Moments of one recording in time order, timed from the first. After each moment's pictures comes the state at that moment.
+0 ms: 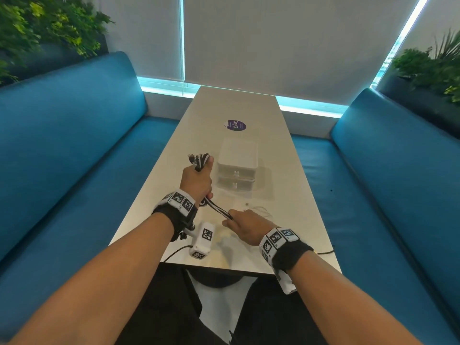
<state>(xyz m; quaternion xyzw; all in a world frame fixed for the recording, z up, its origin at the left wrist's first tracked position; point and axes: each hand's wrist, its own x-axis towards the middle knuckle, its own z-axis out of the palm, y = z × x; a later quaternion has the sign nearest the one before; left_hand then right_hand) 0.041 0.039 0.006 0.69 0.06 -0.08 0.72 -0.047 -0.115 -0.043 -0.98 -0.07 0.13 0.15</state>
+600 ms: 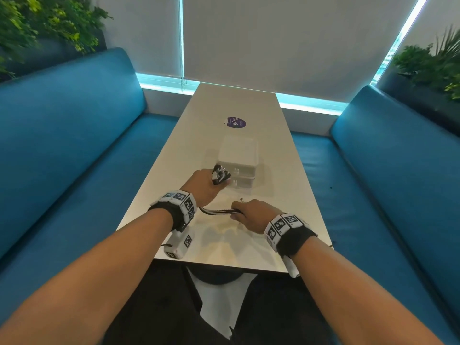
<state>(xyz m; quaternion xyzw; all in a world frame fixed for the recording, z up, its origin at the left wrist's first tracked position) 0.045 0.047 -0.004 0.91 -0.22 -0.05 0.35 -0.036 -0.132 -0.029 -0.98 -0.09 0.13 0.07</state>
